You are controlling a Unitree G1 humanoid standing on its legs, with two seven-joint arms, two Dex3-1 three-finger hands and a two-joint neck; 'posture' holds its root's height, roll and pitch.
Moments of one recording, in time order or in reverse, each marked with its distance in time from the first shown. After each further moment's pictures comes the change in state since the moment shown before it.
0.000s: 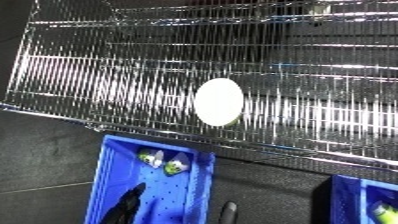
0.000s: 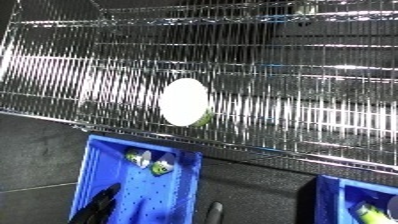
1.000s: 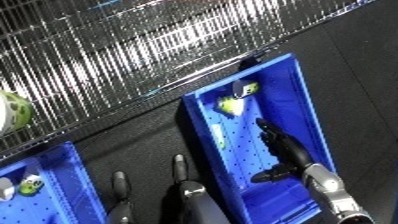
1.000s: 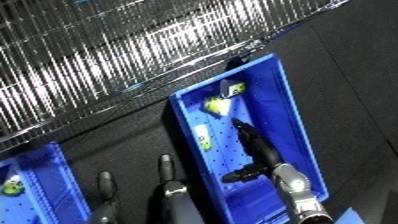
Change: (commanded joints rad) left arm 0.049 -0.047 -0.037 0.043 0.036 0.110 0.009; right arm -0.039 -0.122 -0.060 -0.108 -0.072 -0.065 0.034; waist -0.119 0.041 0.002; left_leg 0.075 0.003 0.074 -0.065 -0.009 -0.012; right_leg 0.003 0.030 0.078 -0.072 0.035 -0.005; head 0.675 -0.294
